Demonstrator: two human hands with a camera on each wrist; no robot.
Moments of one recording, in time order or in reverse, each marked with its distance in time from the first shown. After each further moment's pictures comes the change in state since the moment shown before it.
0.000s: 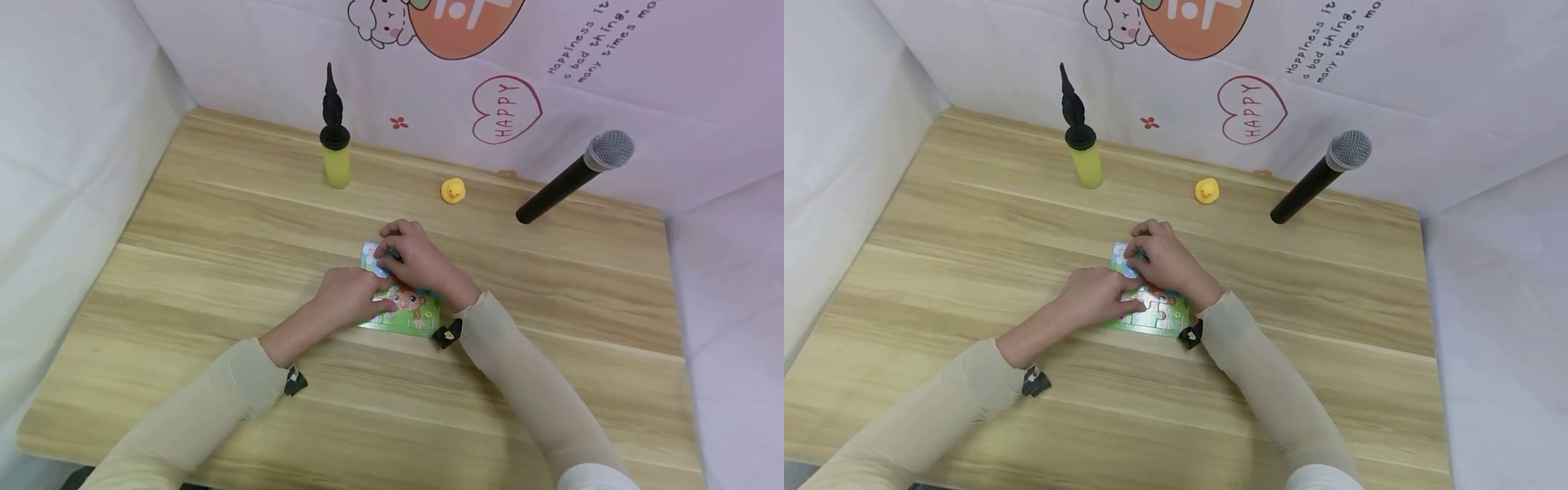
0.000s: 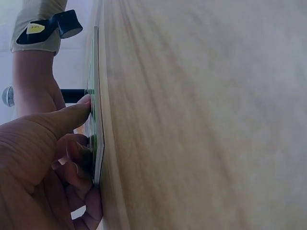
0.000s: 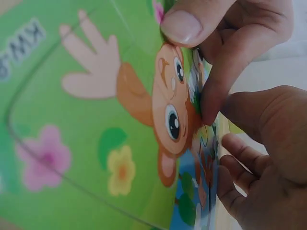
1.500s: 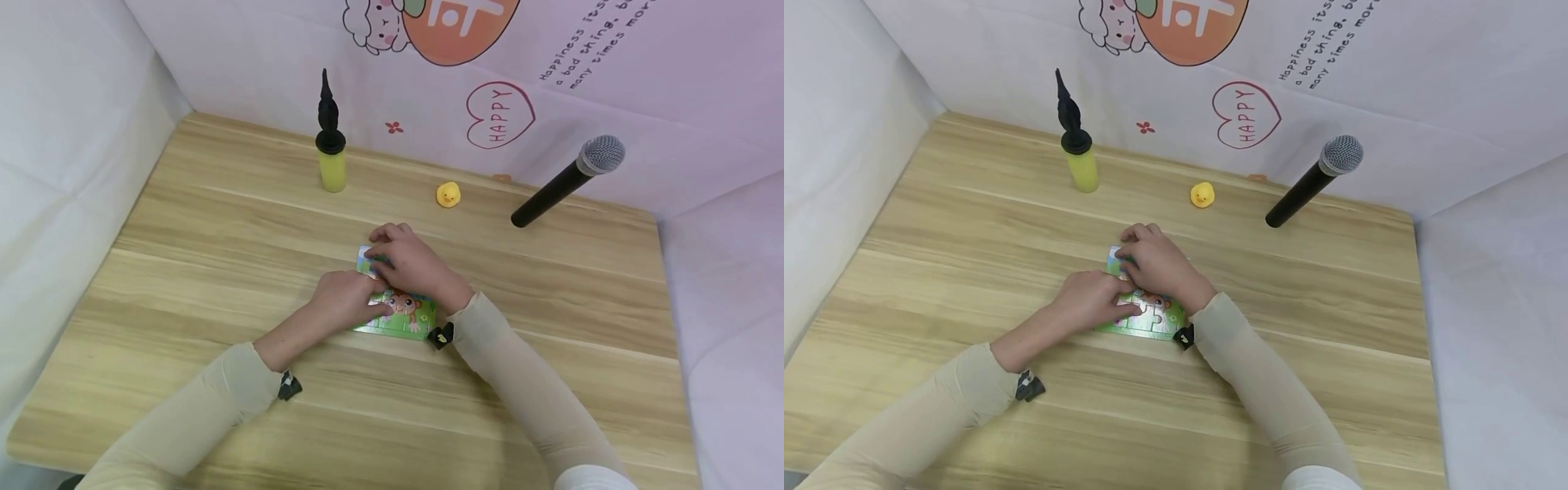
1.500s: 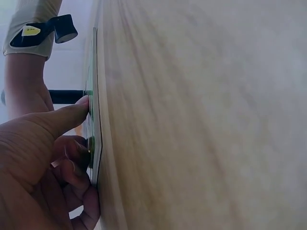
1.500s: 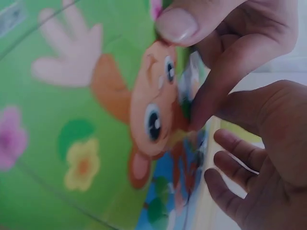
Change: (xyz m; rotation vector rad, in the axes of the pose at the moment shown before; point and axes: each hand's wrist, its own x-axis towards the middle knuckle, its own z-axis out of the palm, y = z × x) left_hand -0.001 0.001 -0.001 -0.039 0.024 -0.001; right_hand 0.004 -0.011 -0.005 -0.136 -0.039 -0.054
